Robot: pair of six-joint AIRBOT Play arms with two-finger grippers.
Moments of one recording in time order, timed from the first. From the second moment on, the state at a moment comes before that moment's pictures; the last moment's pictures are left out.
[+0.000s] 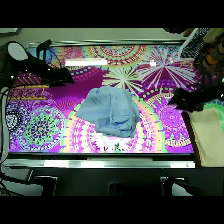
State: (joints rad) left arm -0.10 -1.66 1.93 1.21 -1.49 -1.68; right arm -0.22 -1.28 1.33 -1.12 1.54 1.59
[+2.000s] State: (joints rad) left arm 0.09 -1.82 1.40 0.86 -1.24 -1.29; right arm 0.16 -1.21 0.67 -0.62 0.95 1.41
